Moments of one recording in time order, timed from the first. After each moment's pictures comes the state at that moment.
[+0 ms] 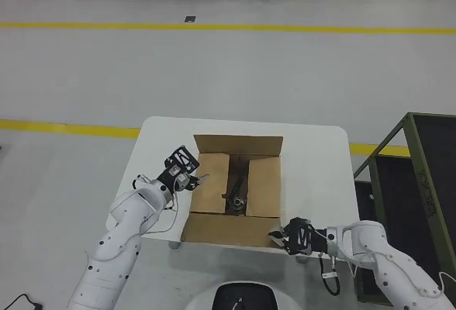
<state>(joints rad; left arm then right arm) 1.15 -1.26 -1.31 -1.51 1.73 -0.45 -0.14 -1.25 -0.90 1.04 -1.56 -1.24 -0.94 0.00</state>
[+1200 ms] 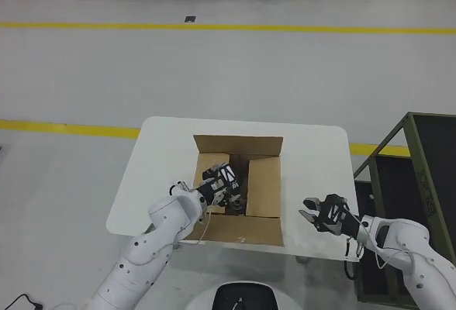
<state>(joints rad) 1.08 -1.29 -1.05 -1.51 1.76 -0.44 -0.28 -1.41 -0.85 1.36 -1.65 -1.18 -0.78 0.11</state>
